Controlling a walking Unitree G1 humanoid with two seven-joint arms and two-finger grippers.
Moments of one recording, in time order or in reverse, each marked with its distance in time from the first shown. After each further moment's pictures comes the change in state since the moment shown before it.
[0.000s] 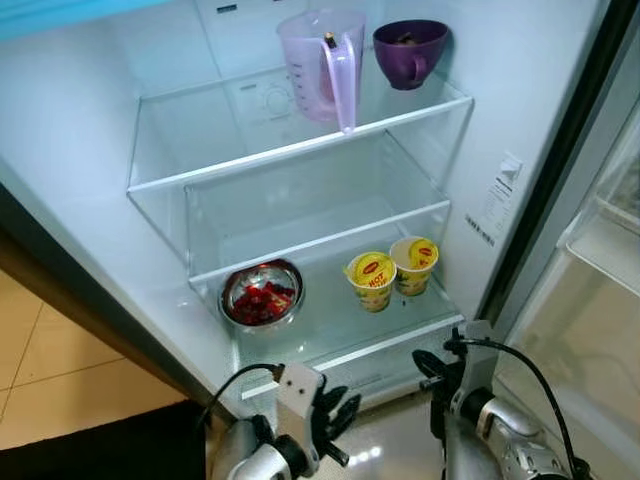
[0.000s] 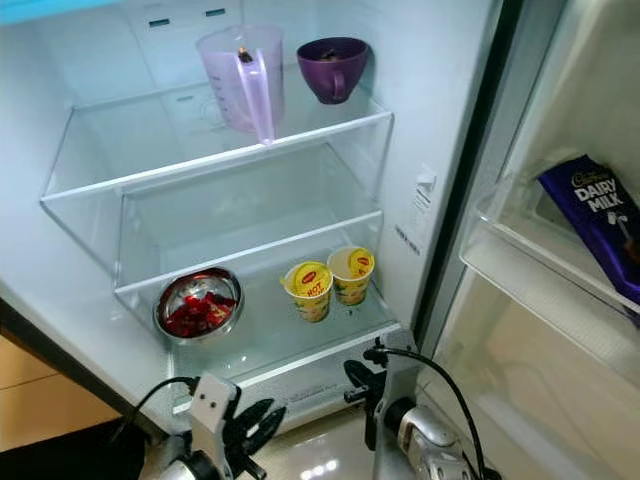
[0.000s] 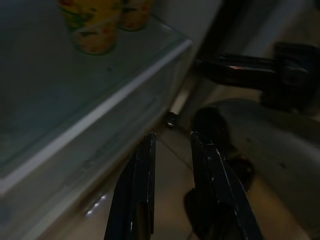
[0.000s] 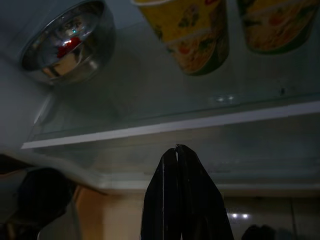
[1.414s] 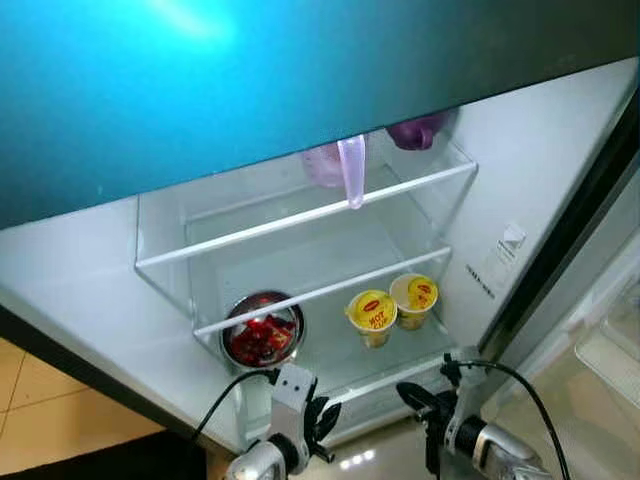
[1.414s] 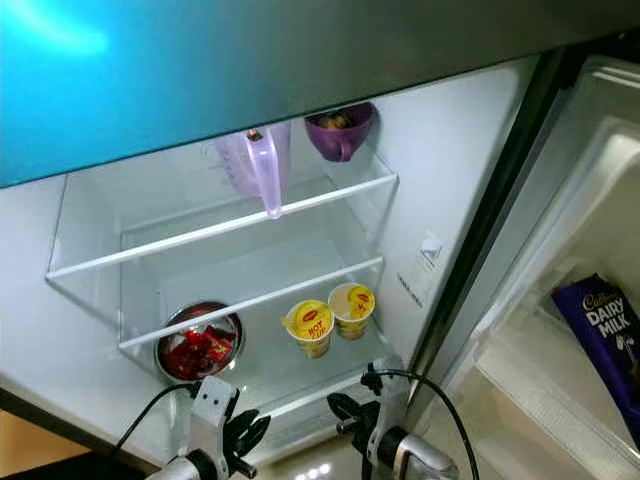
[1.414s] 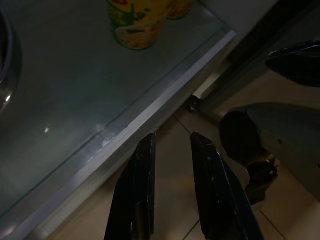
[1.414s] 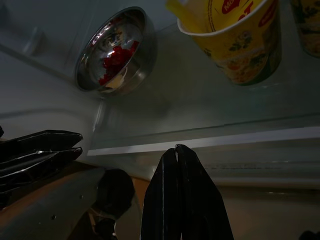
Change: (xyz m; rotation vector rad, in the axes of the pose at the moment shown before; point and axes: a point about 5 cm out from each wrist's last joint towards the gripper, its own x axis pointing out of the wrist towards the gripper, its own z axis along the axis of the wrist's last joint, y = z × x) left arm 0.015 0.021 -0.041 -0.033 0.168 0.071; right arm -0.010 0.012 -0.033 0.148 0.093 0.136
